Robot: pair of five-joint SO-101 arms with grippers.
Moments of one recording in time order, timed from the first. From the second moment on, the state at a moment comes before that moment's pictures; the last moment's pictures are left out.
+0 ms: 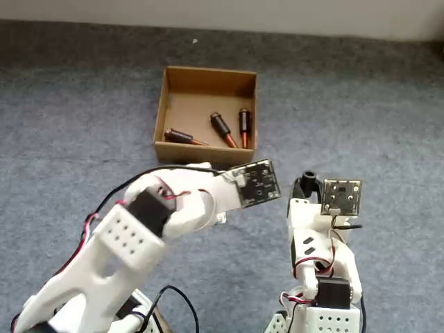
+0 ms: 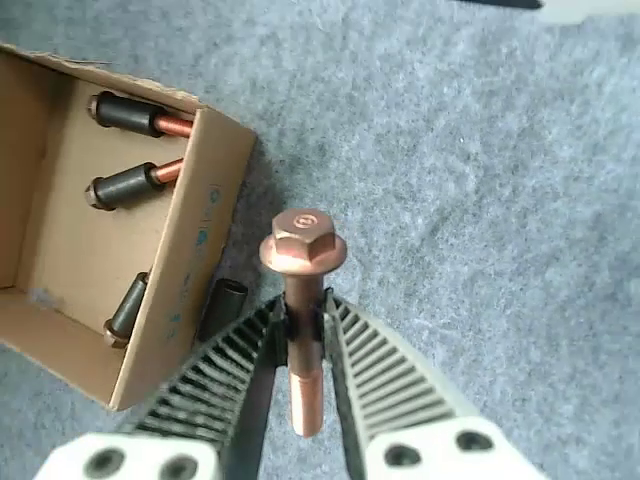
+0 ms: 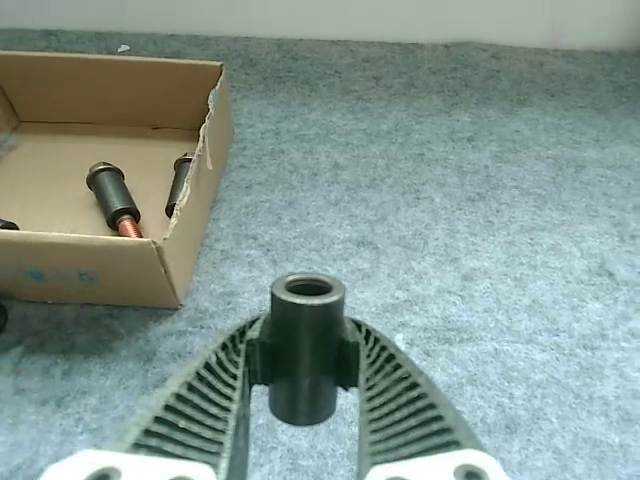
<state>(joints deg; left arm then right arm) 32.6 -38.7 35.6 70.1 -32.0 -3.0 -104.4 92.0 42.8 4.9</state>
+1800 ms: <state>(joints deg) 21.7 -103.8 73.9 33.5 13.8 -42.5 -104.4 95.7 12.3 18.4</state>
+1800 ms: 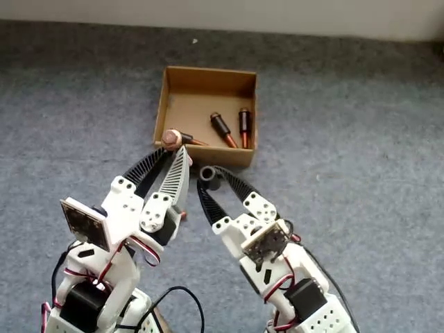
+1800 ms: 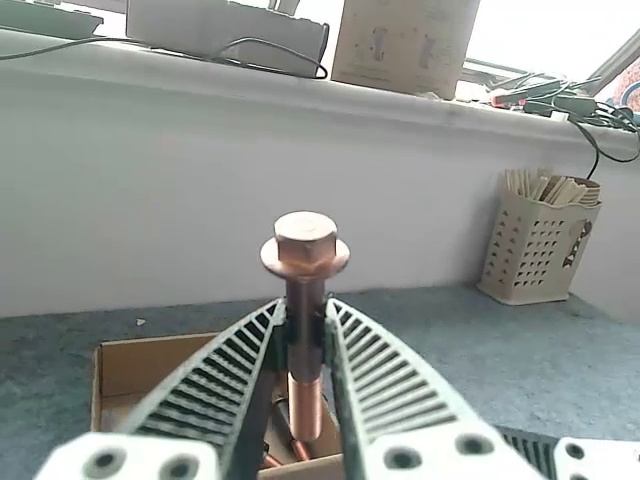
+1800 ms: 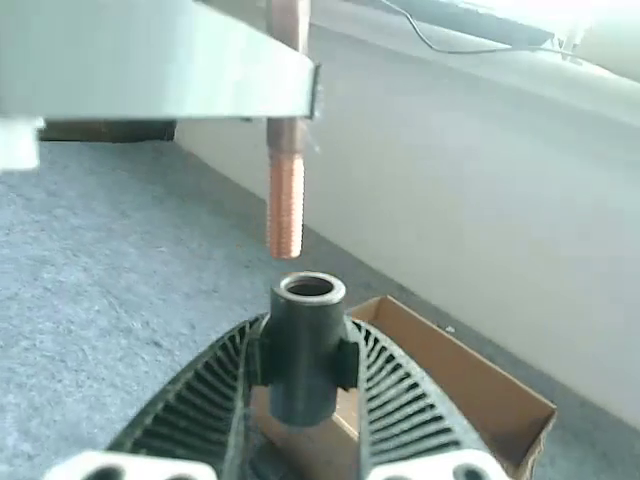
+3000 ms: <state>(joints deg) 29.1 -103.8 68.7 37.2 15.0 -43.3 -104.4 95.7 10.2 18.7</state>
